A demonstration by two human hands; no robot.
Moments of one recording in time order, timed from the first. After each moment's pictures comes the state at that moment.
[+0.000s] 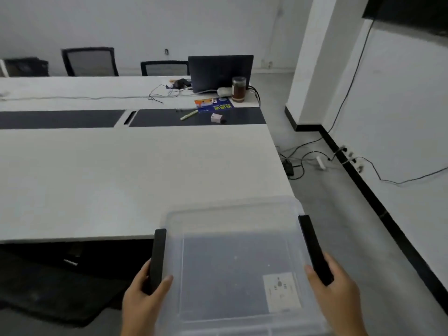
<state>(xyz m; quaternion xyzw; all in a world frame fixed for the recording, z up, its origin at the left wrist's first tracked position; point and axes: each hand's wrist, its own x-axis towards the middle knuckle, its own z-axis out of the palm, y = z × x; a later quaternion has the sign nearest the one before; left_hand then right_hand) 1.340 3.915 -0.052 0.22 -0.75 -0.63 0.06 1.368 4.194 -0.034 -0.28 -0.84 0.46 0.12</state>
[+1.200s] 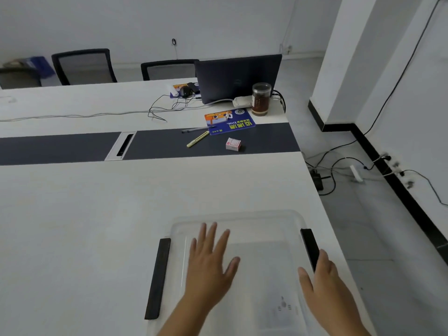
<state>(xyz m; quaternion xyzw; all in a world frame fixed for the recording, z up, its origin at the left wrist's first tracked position) 1.022 3.984 -0.052 -0.11 -0.98 -0.18 -0.02 1.072 4.183 -0.039 -0.21 -0.95 0.23 -0.09</state>
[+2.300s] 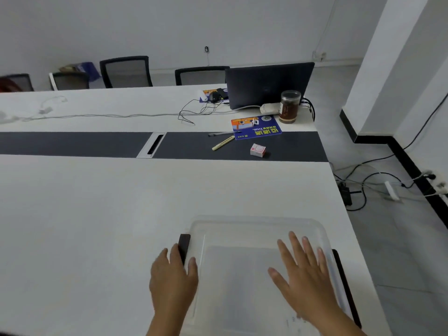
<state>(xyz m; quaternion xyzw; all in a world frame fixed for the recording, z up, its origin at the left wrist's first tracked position) 1.041 3.929 -0.034 0.22 -0.95 -0.23 0.01 1.035 4.149 -0.073 0.02 -1.00 0.08 -0.02</state>
